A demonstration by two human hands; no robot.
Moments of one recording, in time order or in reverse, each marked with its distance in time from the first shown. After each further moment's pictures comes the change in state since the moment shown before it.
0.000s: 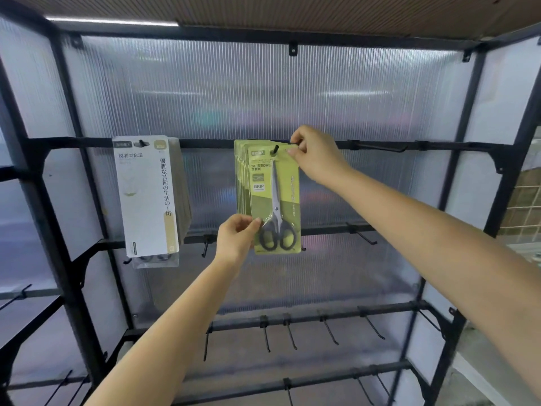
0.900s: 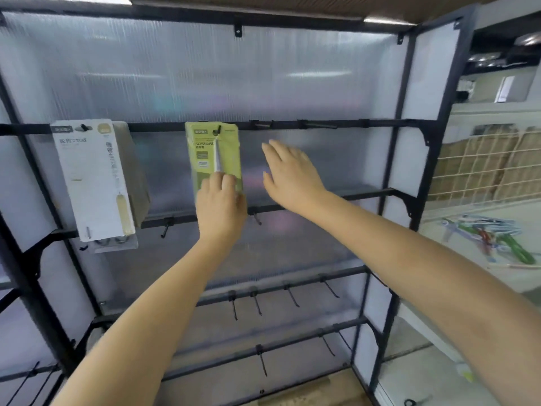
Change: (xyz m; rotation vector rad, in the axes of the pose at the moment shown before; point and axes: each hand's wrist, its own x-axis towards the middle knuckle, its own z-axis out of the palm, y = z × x) left_hand -0.034 0.031 0.047 0.889 0.257 0.748; right_hand -0.095 0.020 -0.025 -0.563 -0.094 -0.140
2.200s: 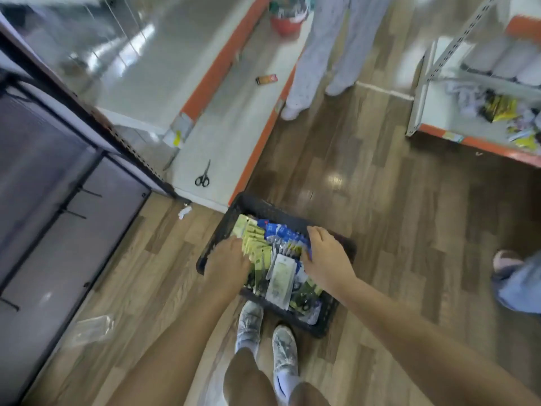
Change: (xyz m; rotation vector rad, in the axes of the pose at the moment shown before) left_hand -0.512 0.397 0.138 -0.410 -1.569 0.519; right_hand -0.737 0.144 0.021 0.215 -0.746 1.449
